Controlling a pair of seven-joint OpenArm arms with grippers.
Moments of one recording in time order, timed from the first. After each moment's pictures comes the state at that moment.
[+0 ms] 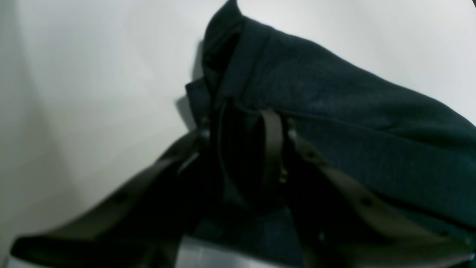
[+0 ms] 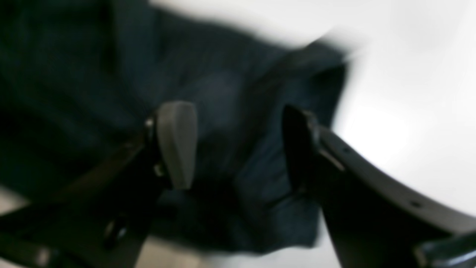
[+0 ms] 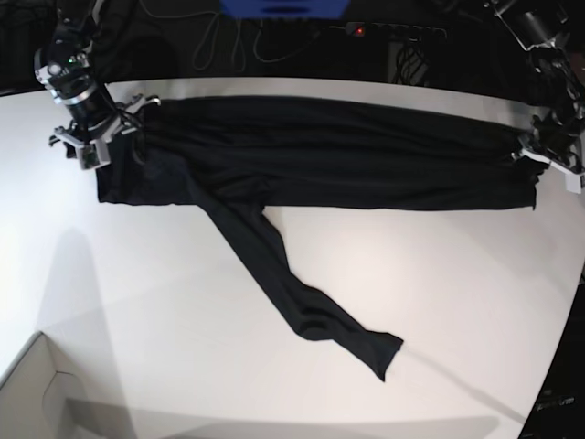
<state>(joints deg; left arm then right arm) 4.7 -17.3 -44.8 68.3 -27.2 -34.7 41.9 -22.5 1.3 31.1 101.5 -3.9 40.0 -16.7</state>
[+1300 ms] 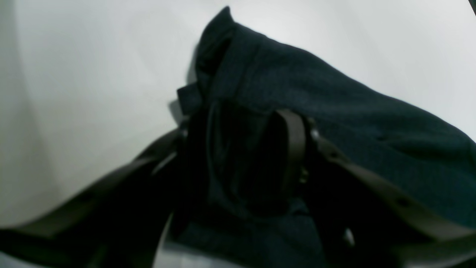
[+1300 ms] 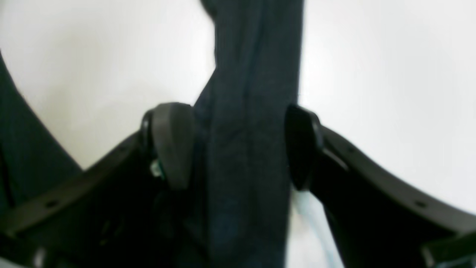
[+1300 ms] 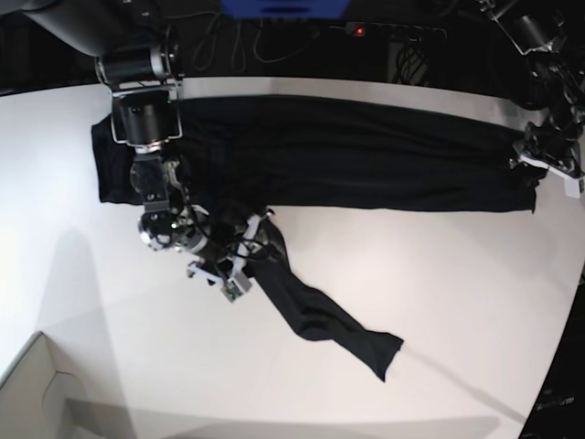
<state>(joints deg) 3.5 -16.3 -44.6 68.3 -26.5 -34.4 41.3 20.1 0.8 -0.4 54.1 -4.3 39.8 -19.3</state>
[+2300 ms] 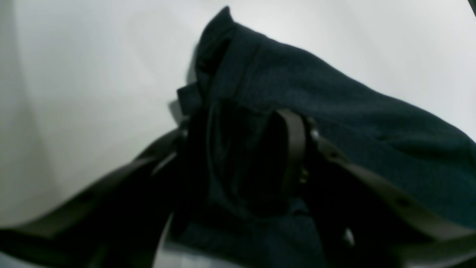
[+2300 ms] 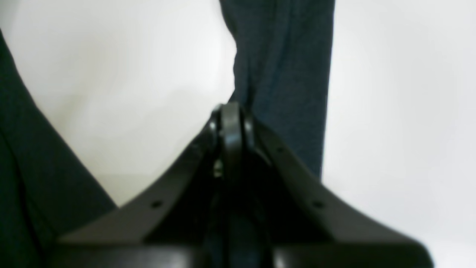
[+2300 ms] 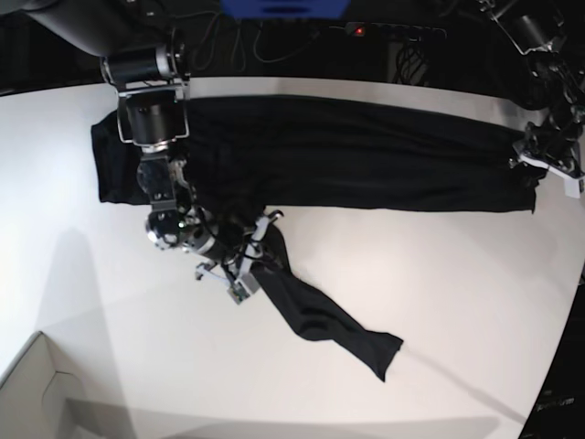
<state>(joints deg) 3.5 -16.3 -44.6 68.3 -26.5 -34.4 41.3 19.4 -0.4 -0.6 56.1 -4.3 39.6 -17.3</state>
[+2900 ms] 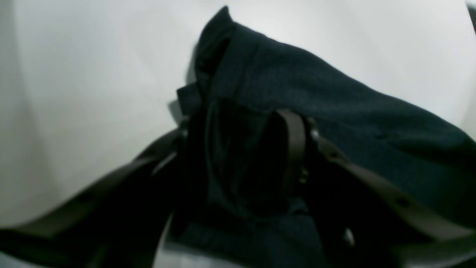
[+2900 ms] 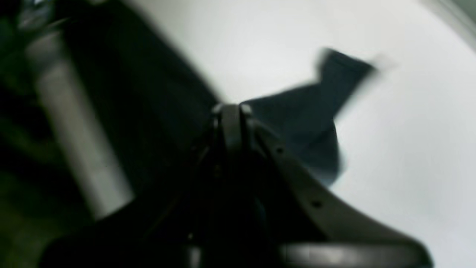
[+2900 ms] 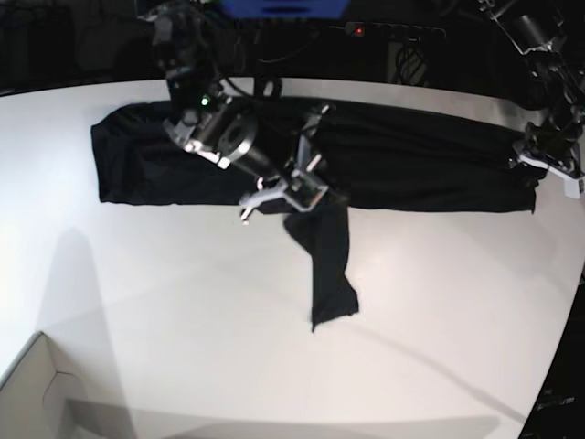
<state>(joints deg) 3.6 -16.3 -44.6 68.4 -26.6 -34.4 41.3 -12.6 -4.1 -16.8 108.8 -4.4 39.9 -29.7</state>
